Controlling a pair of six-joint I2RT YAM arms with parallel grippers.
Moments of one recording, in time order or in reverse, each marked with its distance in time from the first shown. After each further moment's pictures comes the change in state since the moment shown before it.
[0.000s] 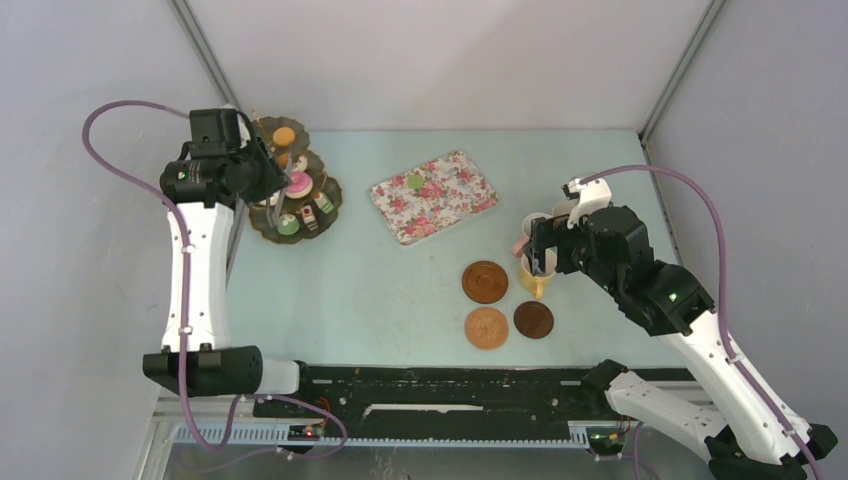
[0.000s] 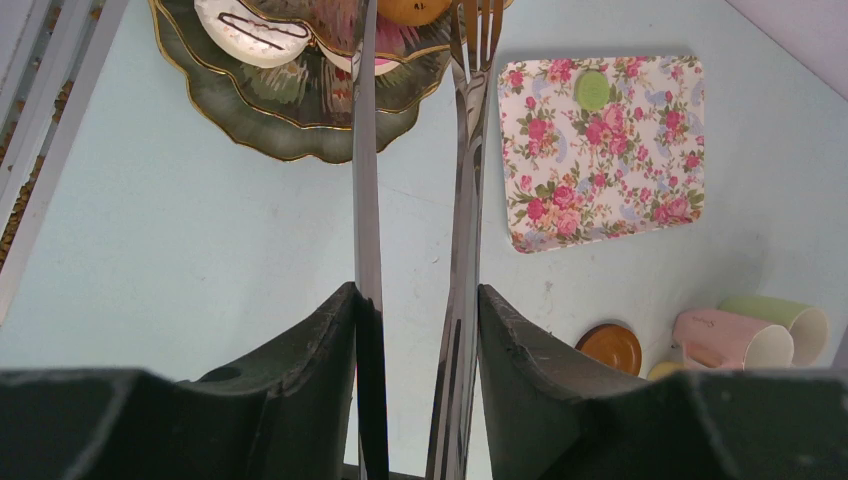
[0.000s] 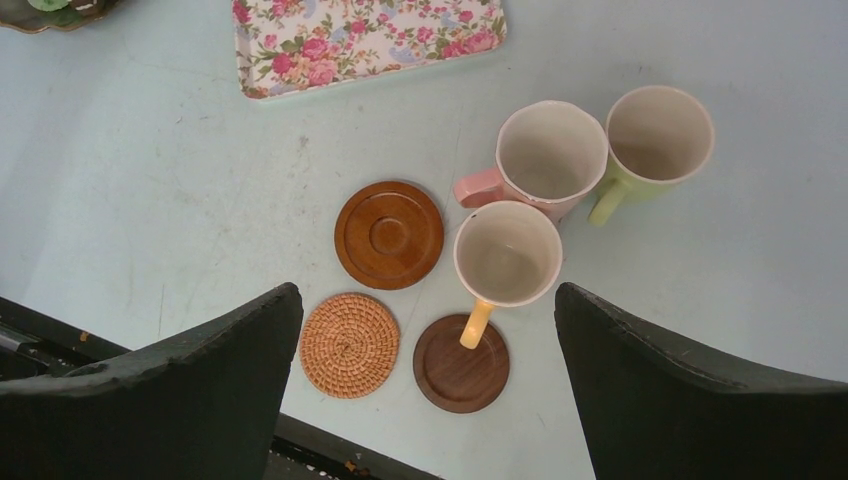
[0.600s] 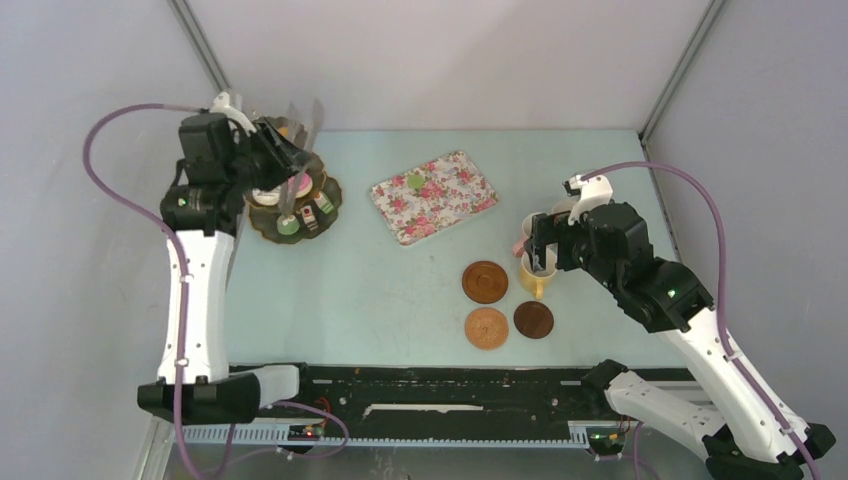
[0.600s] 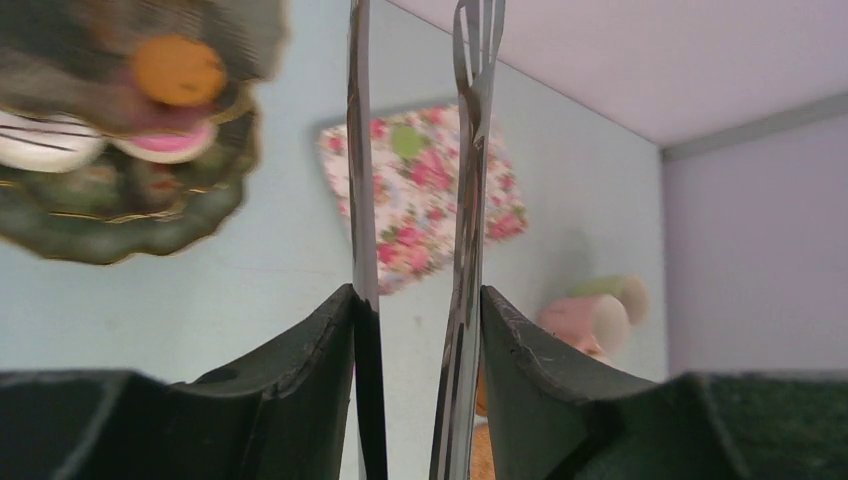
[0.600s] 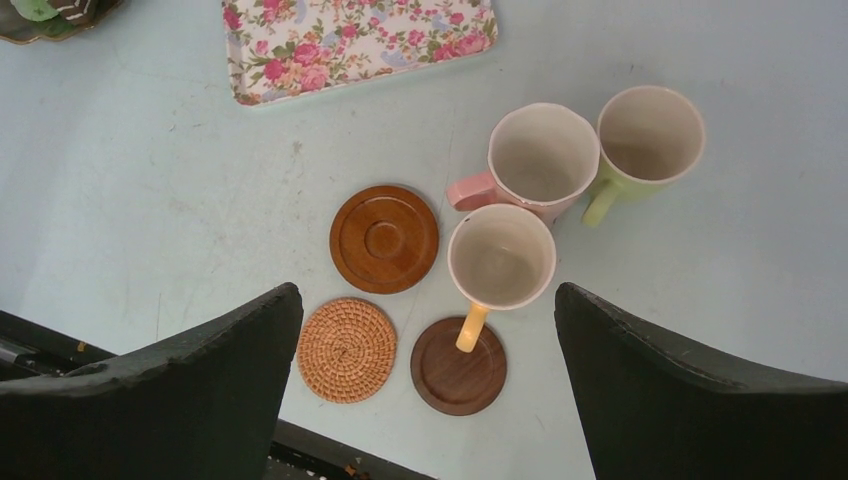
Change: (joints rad) left arm -0.010 -0.093 -0.068 0.248 0.215 -0.054; right arm -0.021 0.008 0.006 0.000 -0.001 0.003
